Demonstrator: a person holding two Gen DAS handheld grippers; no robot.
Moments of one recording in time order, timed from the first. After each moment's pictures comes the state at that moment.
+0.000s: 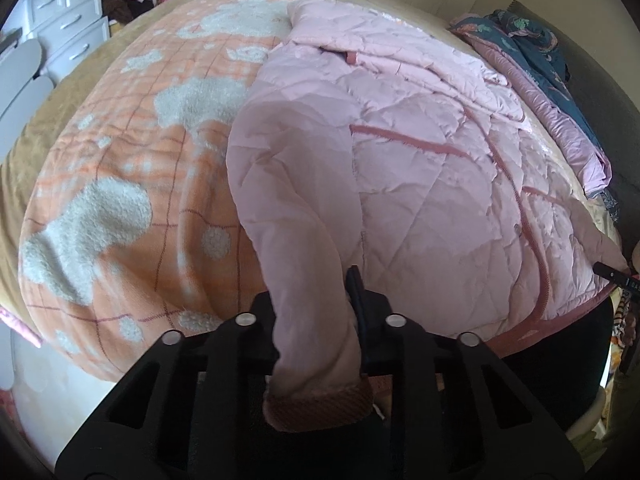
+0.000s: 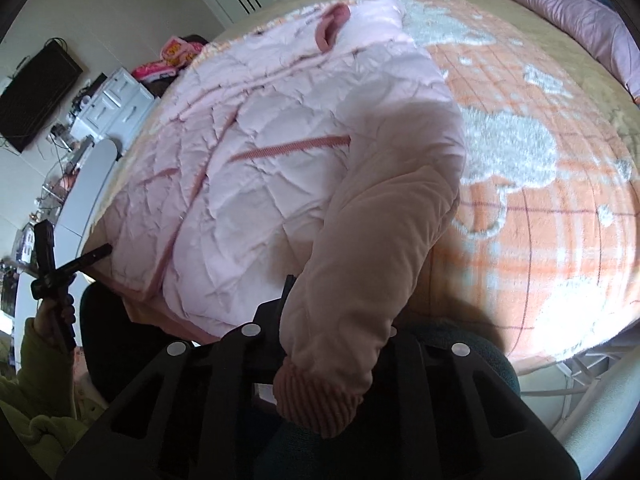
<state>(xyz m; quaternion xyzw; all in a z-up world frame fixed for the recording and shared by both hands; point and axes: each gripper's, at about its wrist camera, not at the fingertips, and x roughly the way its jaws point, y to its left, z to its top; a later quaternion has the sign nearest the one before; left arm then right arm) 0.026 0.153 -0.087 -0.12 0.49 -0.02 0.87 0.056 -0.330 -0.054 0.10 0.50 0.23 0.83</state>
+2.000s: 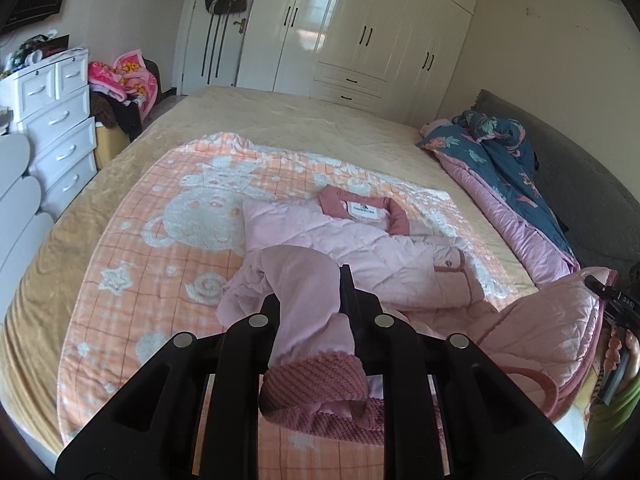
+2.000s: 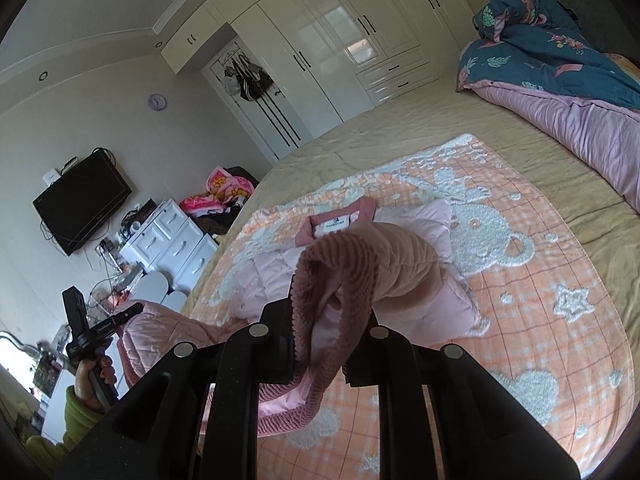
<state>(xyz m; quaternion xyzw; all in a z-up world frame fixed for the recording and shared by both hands) 0.153 0.155 0.096 -0.13 0.31 -0.03 0.94 0.186 -0.344 0.108 0.21 0.30 0.25 0.90</state>
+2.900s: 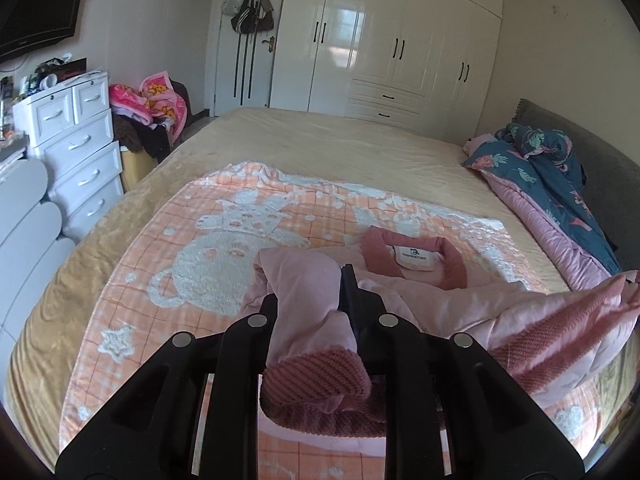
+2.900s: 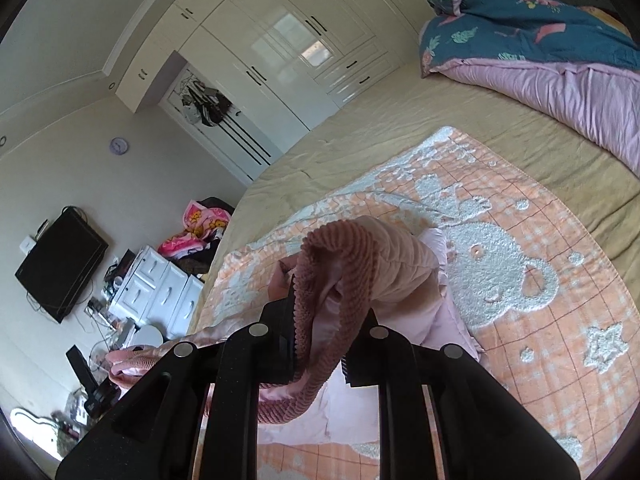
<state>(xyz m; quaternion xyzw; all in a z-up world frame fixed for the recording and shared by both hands) 0.267 0.156 0.084 -0.10 0.29 0.05 0.95 0.329 -0.354 0.080 0.29 0.32 0.19 0.88</state>
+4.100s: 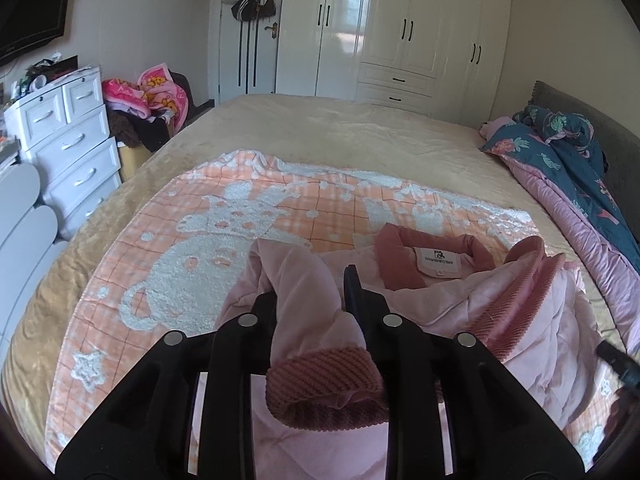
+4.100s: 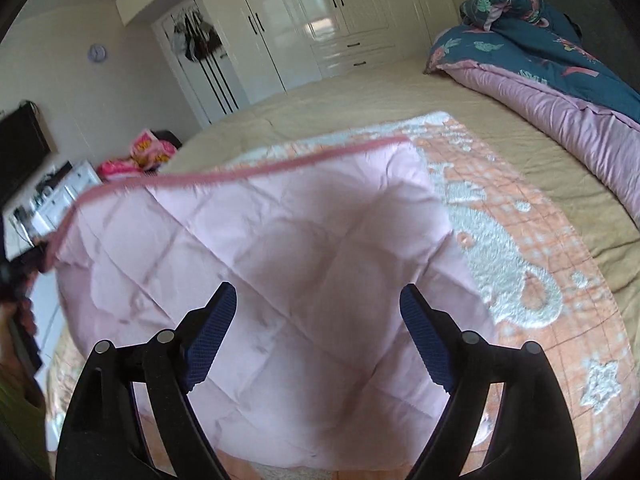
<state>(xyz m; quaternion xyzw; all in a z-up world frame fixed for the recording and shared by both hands) 0.348 0.143 0.048 -0.09 0.31 0.07 0.94 0.359 -0.268 -0.022 0.10 0.37 0.14 0.91</state>
